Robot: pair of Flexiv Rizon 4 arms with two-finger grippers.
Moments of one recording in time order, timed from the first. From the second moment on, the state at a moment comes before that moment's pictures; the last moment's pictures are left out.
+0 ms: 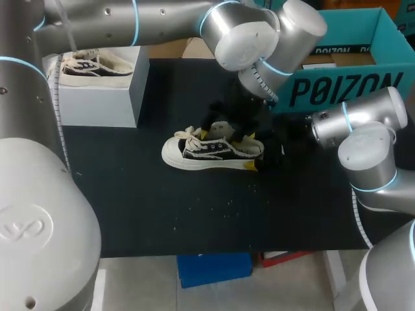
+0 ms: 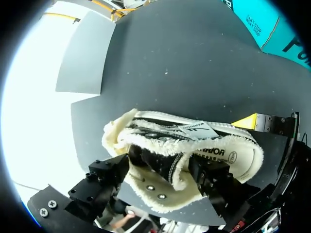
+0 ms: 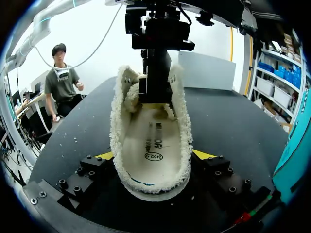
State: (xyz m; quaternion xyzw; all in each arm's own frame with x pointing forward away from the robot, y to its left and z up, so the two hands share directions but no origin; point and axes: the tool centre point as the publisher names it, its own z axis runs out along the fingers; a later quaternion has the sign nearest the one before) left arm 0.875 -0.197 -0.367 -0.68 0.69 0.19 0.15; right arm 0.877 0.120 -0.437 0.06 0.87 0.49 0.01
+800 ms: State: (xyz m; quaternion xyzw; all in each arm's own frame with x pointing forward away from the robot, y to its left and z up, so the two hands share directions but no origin) left arm 0.882 -0.204 -0.349 -0.69 0.69 0.16 0.16; right arm 0.877 0.120 -0.437 0.06 0.87 0.49 0.01
